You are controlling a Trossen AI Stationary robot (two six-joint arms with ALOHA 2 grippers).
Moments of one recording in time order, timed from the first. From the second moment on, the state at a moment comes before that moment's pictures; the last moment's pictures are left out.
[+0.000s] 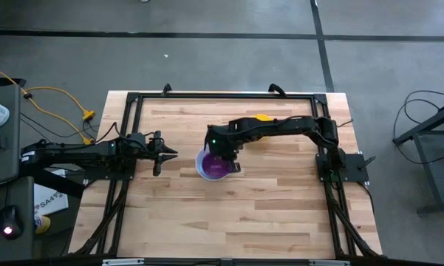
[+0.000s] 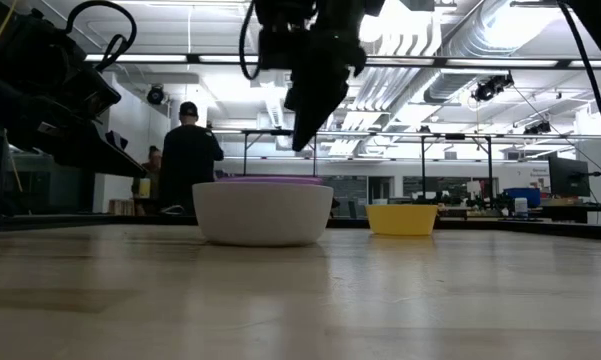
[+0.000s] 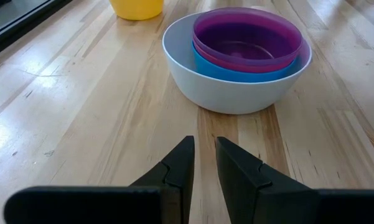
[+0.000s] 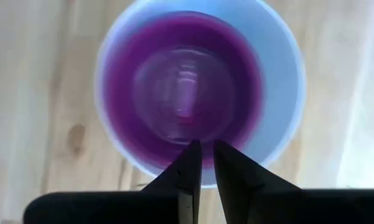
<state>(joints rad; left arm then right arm) 0.18 0.41 0.03 0.00 0.07 0.02 -0.07 2.04 1.80 -0.96 -0.08 -0.20</state>
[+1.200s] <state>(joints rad) 0.18 0.41 0.03 0.00 0.07 0.02 -0.23 2.04 1.80 -1.29 0.13 0.21</state>
